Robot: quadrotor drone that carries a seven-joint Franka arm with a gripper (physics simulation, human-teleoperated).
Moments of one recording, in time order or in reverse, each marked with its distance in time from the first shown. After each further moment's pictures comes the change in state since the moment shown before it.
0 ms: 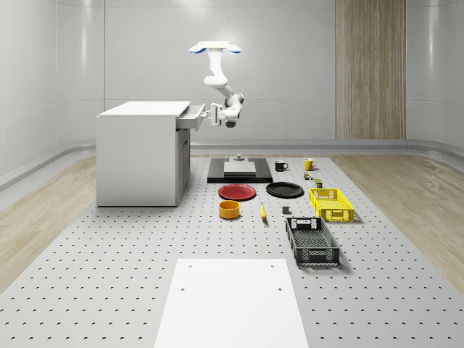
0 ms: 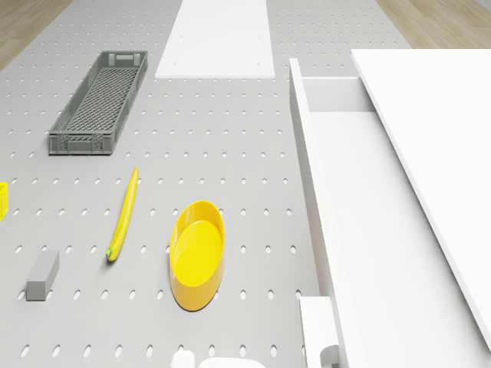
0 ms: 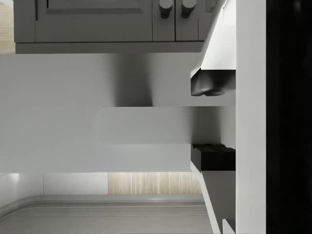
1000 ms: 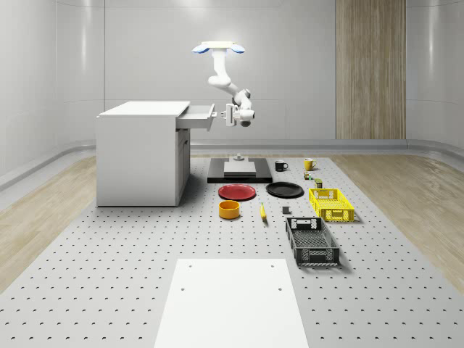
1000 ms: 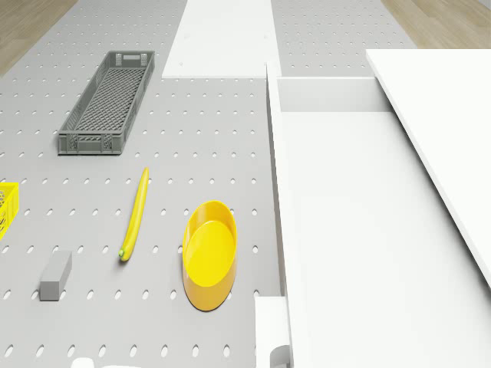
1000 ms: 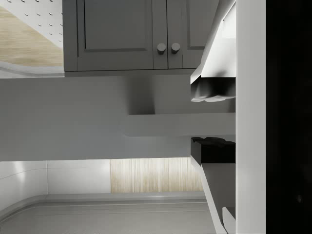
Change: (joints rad) arm 0.084 -0.093 -0.210 0.144 -0.216 -0.116 0.118
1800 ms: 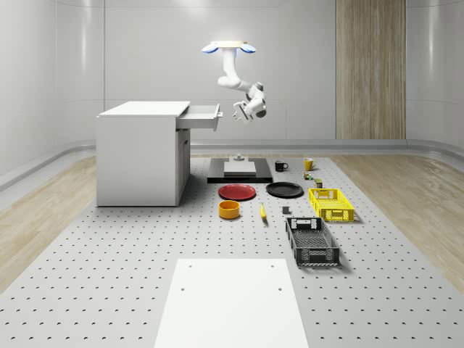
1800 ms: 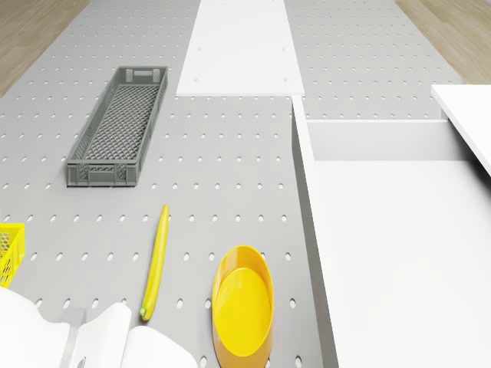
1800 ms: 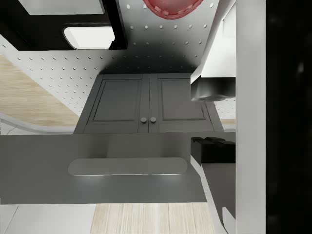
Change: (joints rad) arm 0.090 -0.258 -0.197 -0.265 0.466 0.183 -0.264
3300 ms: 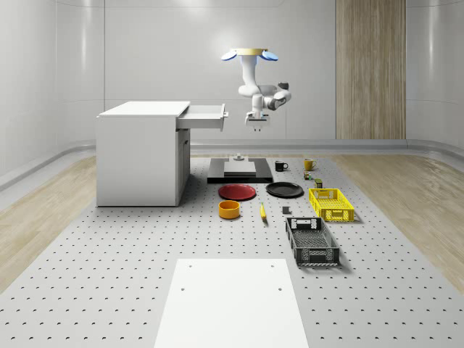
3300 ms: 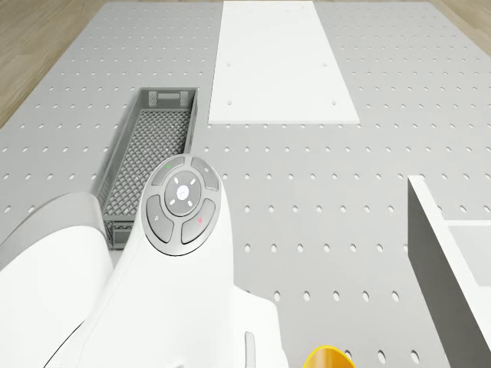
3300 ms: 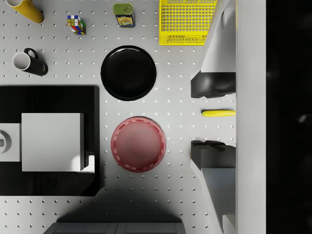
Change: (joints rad) arm 0.262 -0.198 -0.198 -0.225 0.587 -0.171 -0.597
